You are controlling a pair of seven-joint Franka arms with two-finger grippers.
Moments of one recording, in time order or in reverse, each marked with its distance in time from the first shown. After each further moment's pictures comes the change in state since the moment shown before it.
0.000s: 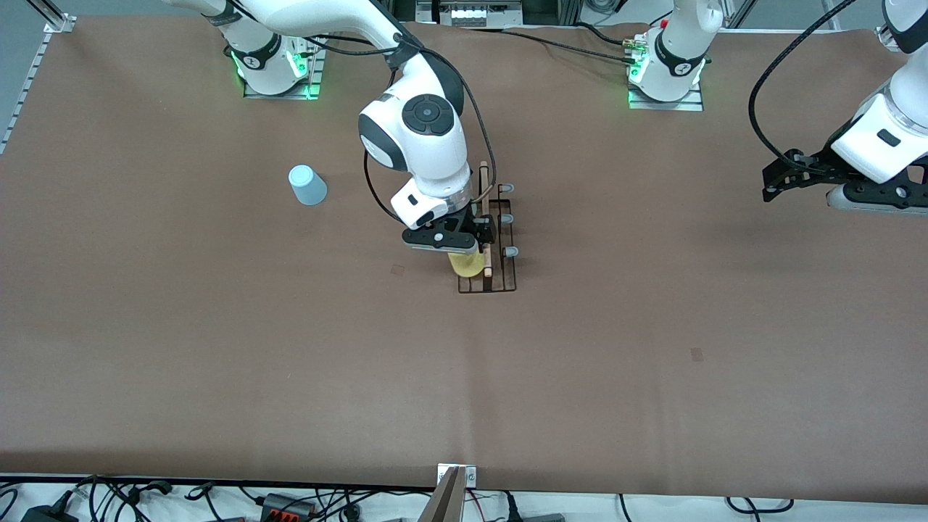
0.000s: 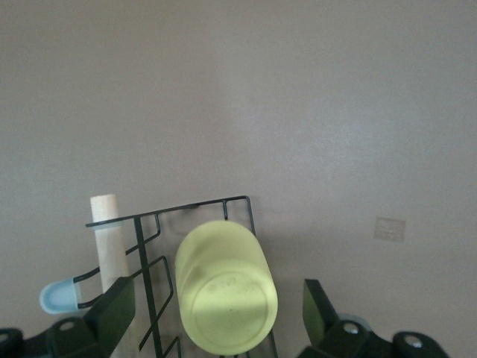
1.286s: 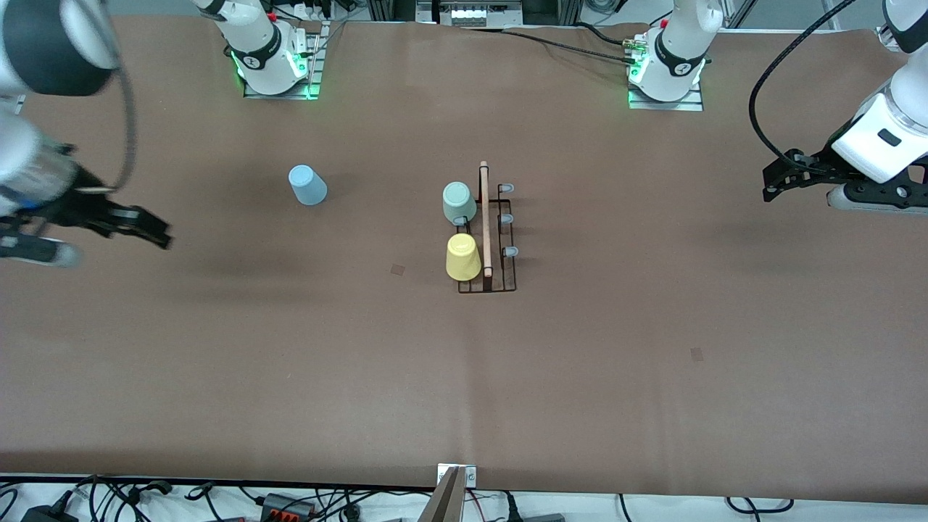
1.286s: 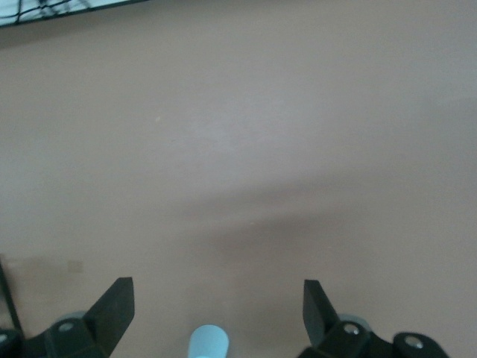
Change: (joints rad) left arm 0.000 0.001 0.000 0.009 0.000 0.000 0.000; right arm -0.694 -0.456 -0.062 -0.036 0.174 -0.560 -0.763
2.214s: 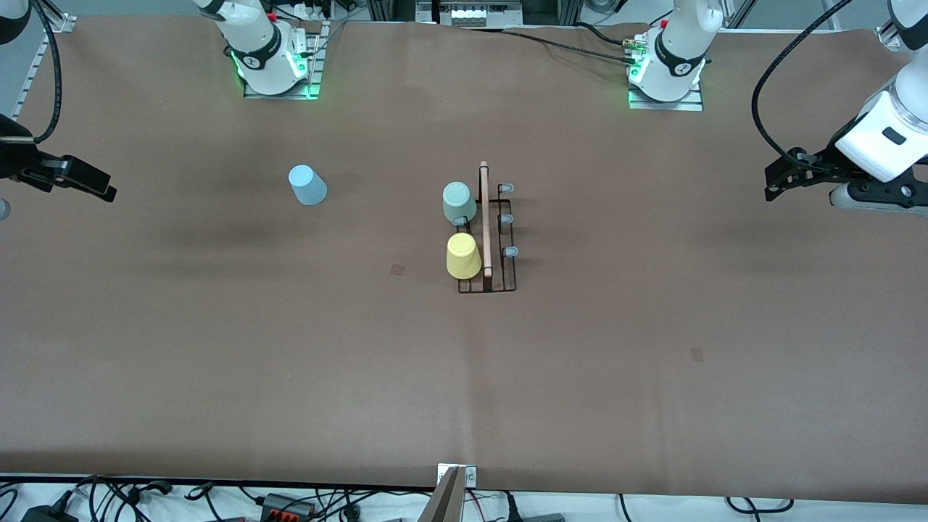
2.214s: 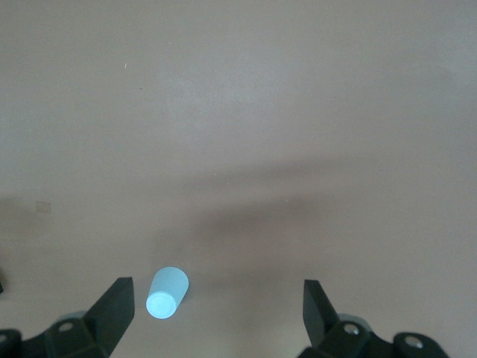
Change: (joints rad) left arm 0.000 0.009 -0.002 0.024 0.000 -0.035 0.000; right arm -0.021 -0.062 -0.037 0.026 0.001 -0.193 -0.141
